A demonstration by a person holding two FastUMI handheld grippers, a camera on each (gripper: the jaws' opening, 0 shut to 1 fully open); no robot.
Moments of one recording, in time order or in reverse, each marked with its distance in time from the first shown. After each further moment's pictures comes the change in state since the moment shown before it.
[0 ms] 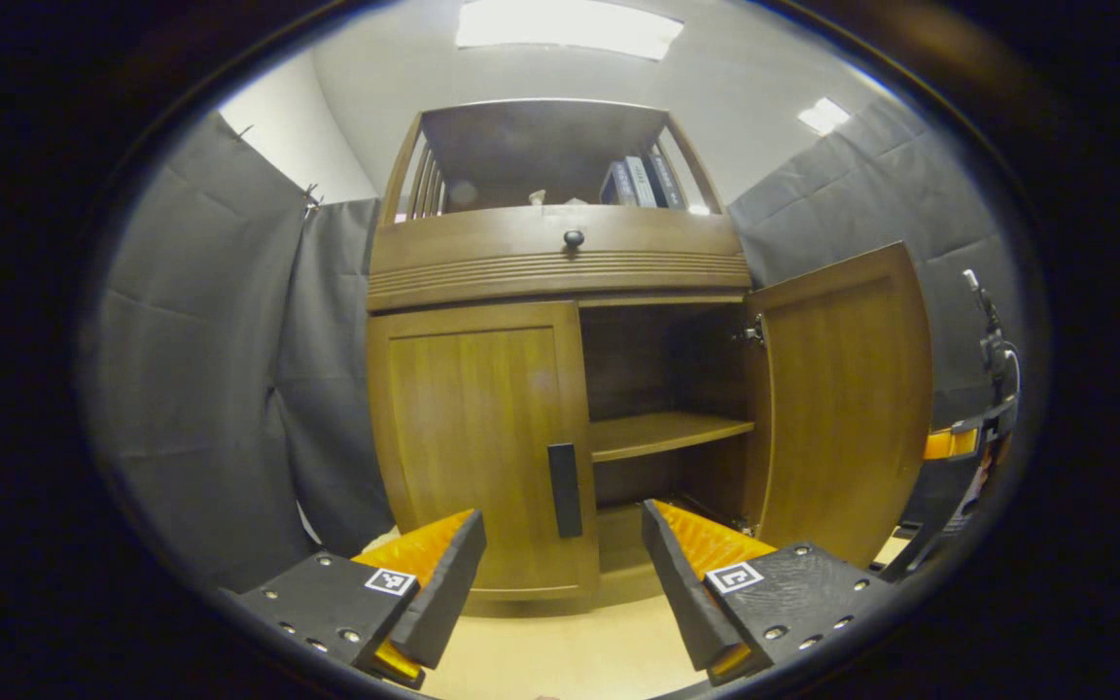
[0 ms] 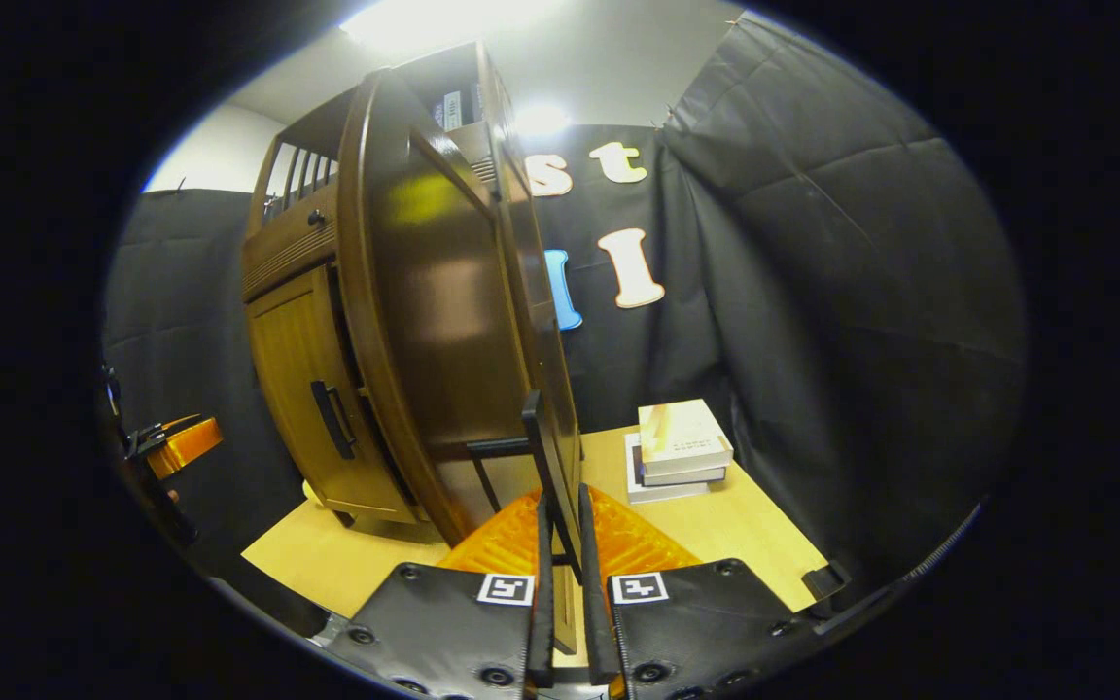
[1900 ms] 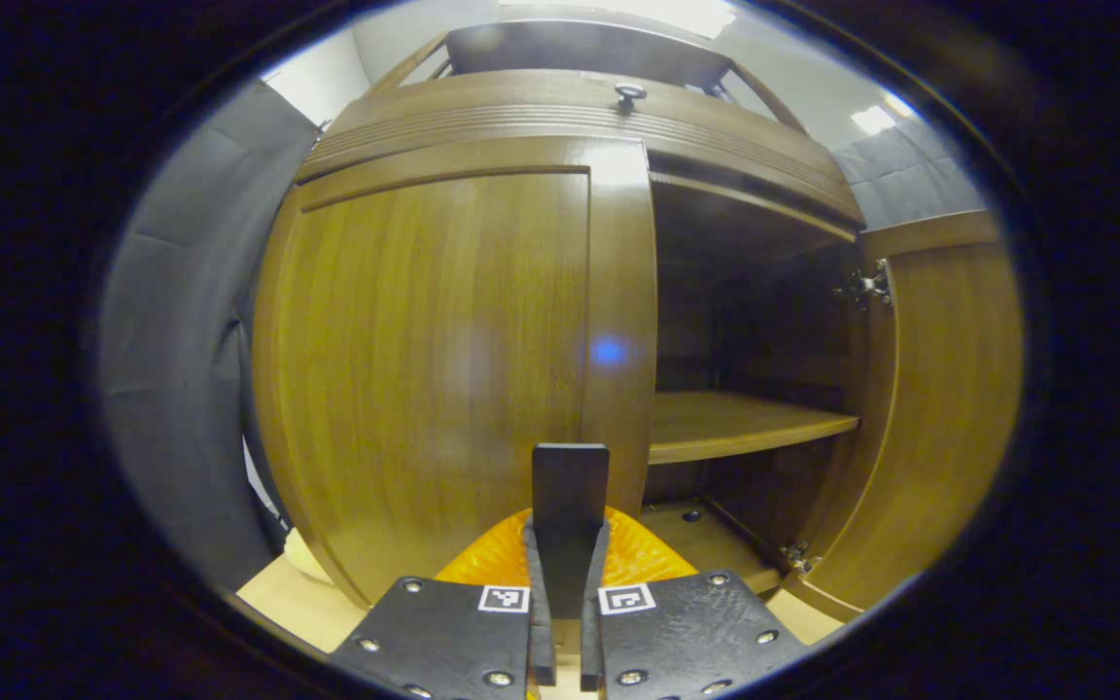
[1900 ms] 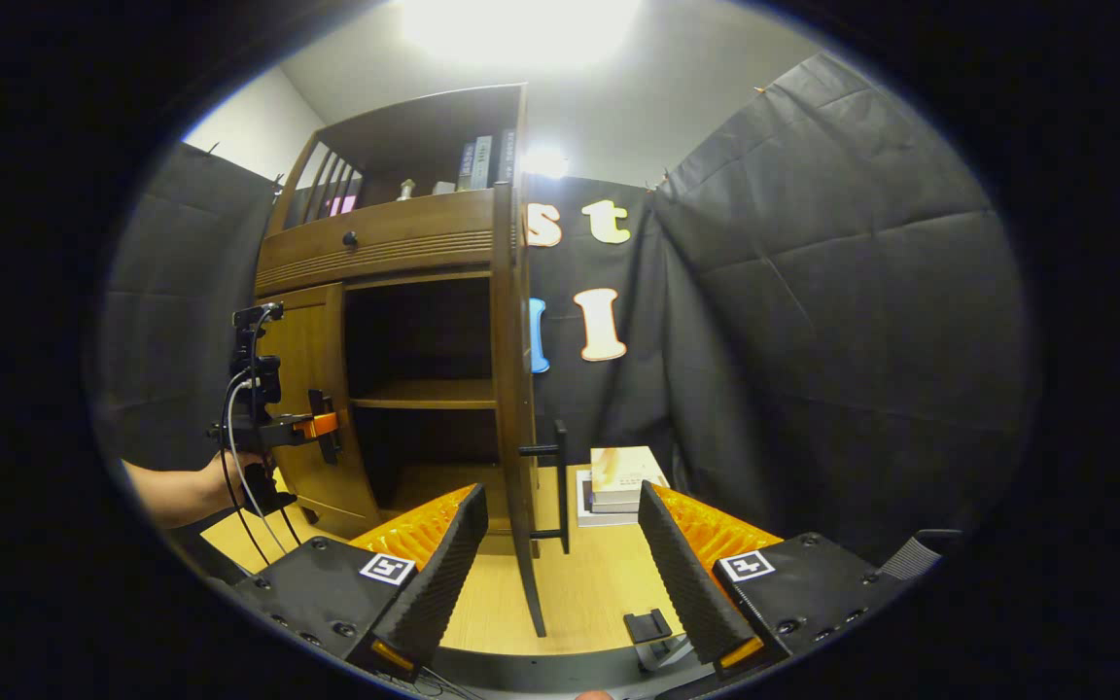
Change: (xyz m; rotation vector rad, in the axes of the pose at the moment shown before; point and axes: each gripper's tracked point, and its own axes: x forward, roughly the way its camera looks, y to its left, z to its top) left arm 0.140 -0.004 -0.044 -0.112 0.084 0.015; right arm -0.083 0.035 0.030 -0.161 -0.139 -0.088
